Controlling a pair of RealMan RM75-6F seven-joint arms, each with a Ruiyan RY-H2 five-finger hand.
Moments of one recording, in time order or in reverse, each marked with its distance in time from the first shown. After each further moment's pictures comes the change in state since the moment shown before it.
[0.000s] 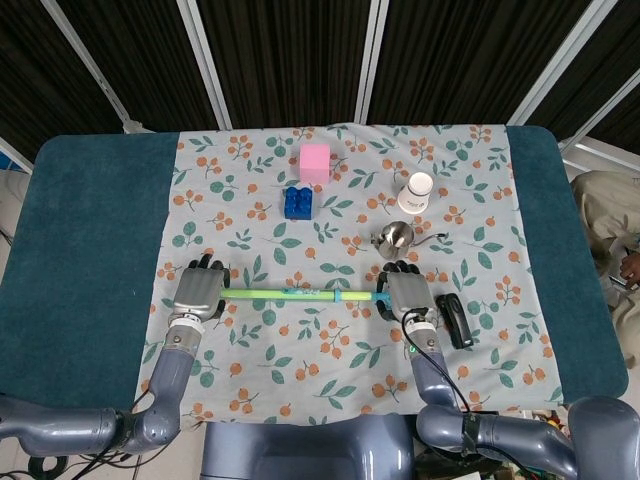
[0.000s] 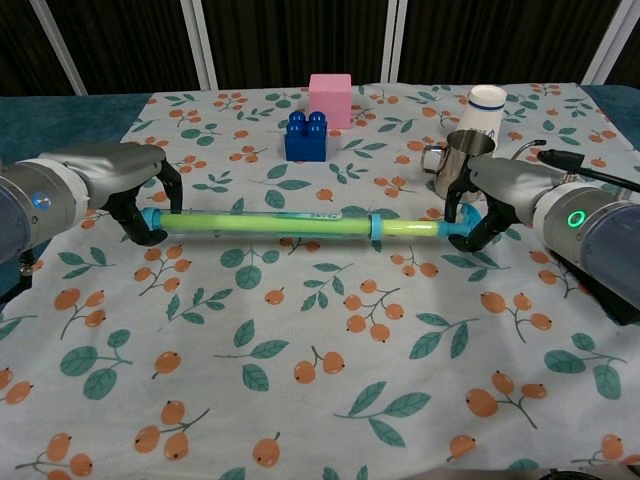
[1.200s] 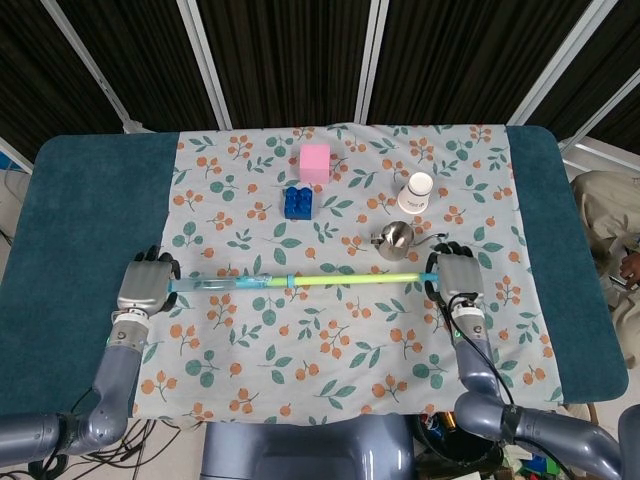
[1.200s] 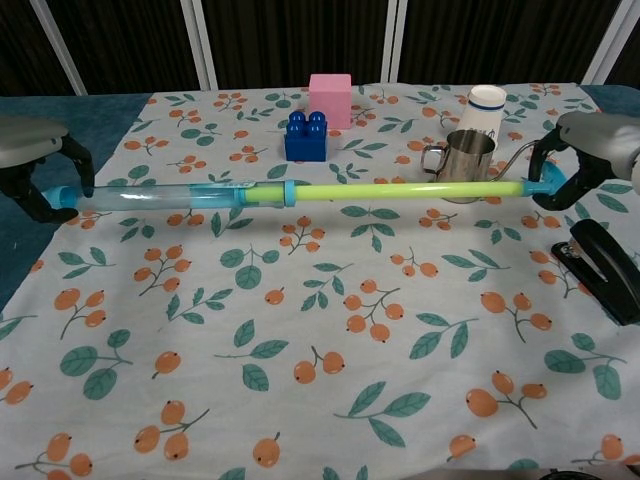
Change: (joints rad) left arm 0.103 0.221 0.073 -0.021 0.077 -0.044 -0.113; right arm -0.056 0.182 0.006 0.000 0.003 0.002 0.020
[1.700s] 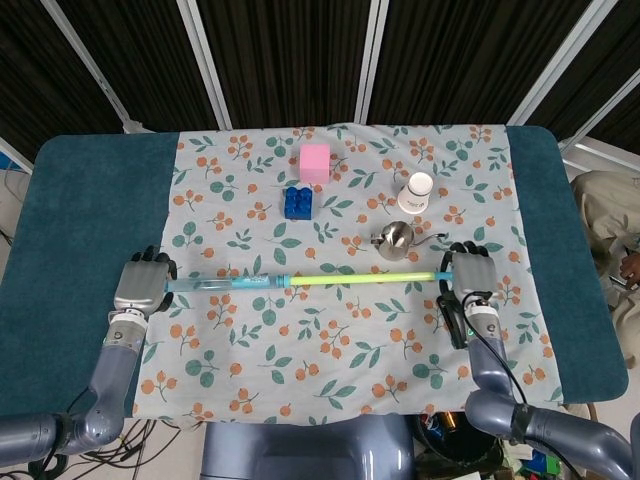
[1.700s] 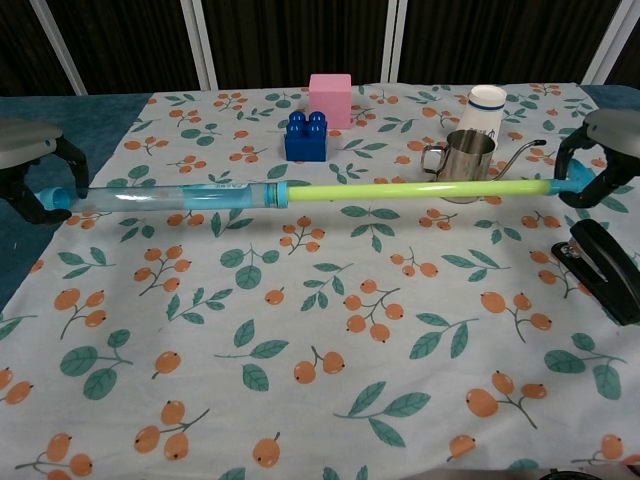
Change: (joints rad) left arm 0.005 0.000 0.003 0.013 0.014 -0.014 -0.010; right arm -0.016 0.031 -0.010 0.017 0.011 -0.013 0.009
